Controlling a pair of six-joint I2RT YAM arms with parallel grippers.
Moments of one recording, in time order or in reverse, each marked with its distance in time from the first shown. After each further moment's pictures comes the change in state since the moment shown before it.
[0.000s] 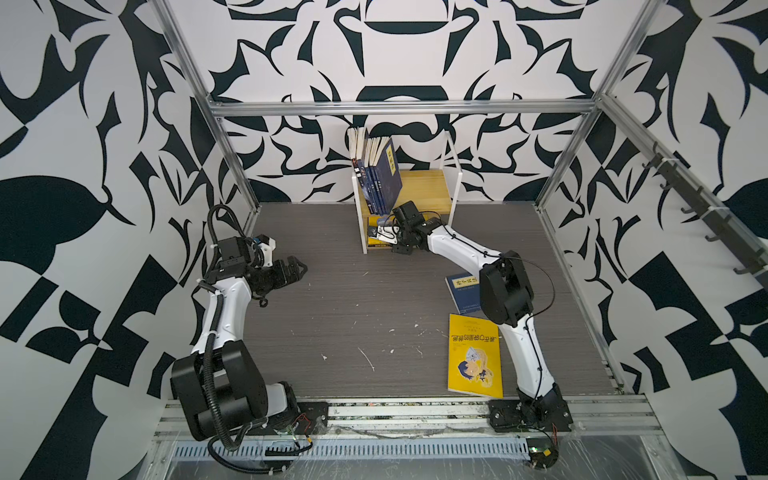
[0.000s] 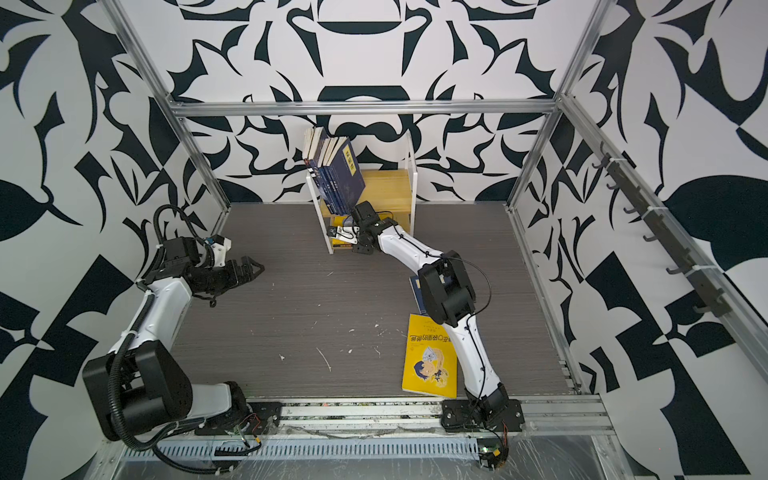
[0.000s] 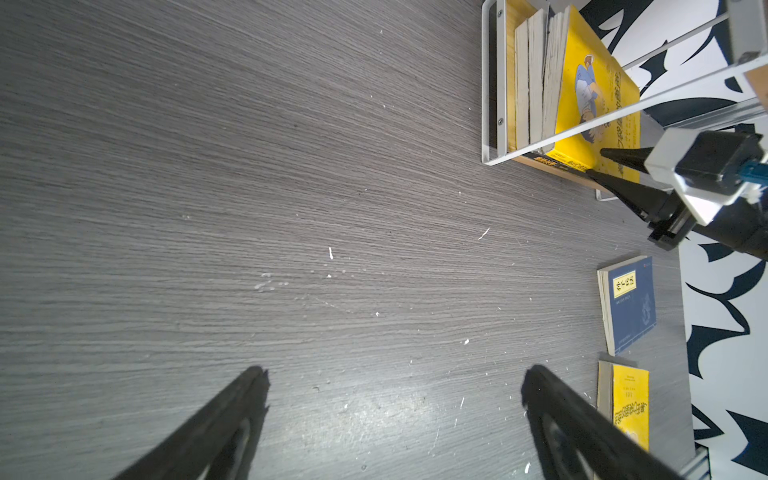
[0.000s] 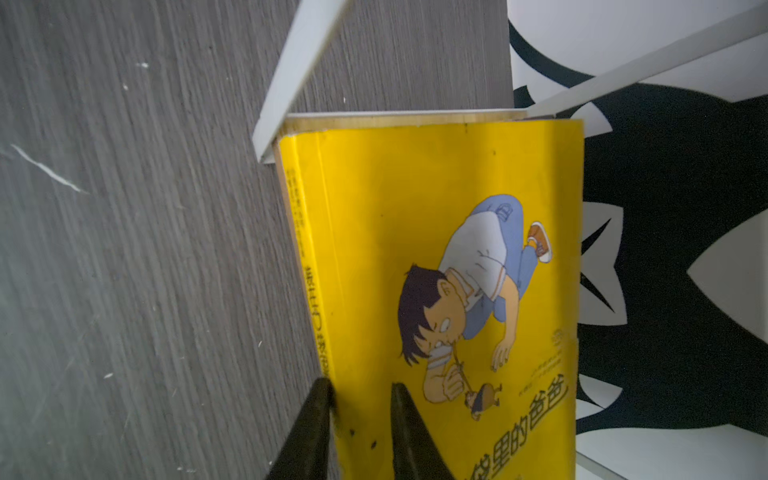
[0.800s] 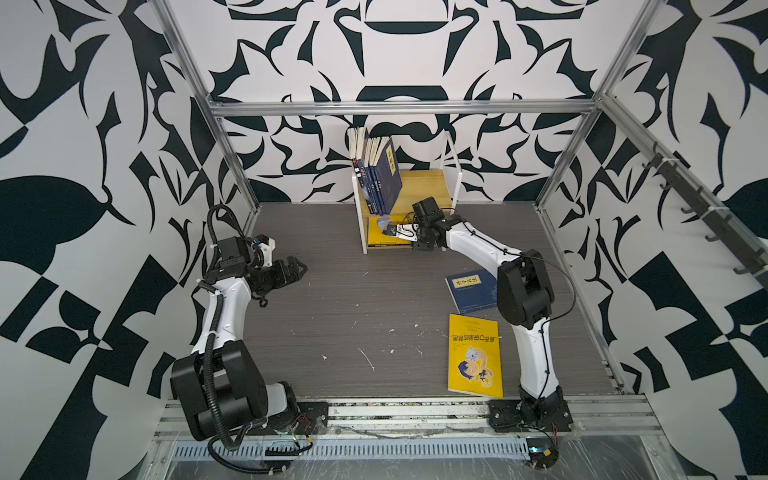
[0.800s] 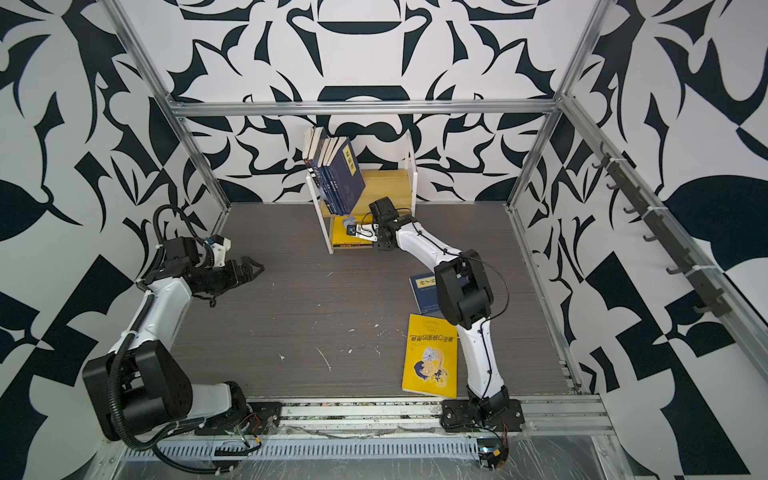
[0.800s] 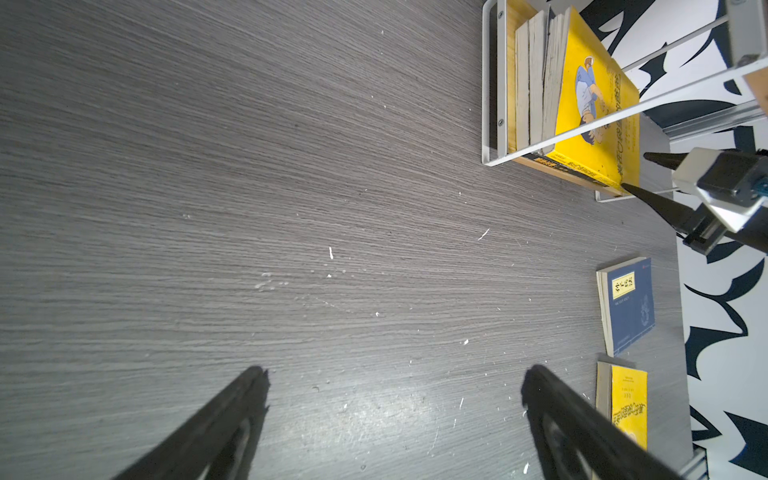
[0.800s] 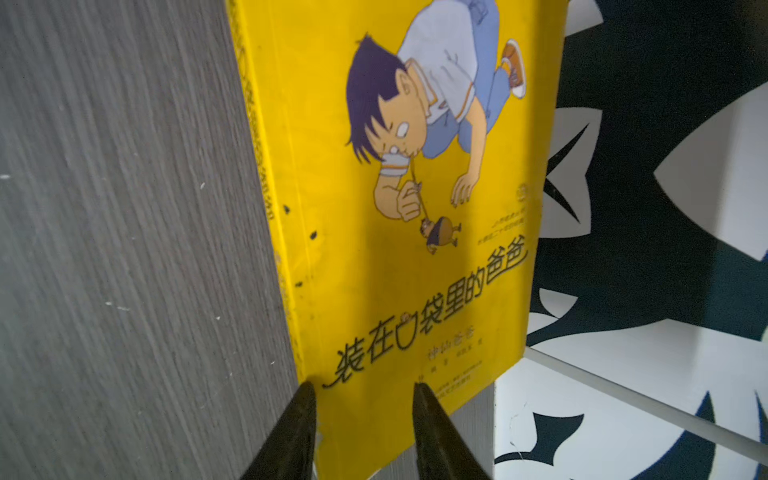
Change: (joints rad) left arm 0.002 0.000 0.000 0.000 0.001 -0.004; right arm -0.078 -0.122 -0.145 0.003 0.069 -0.126
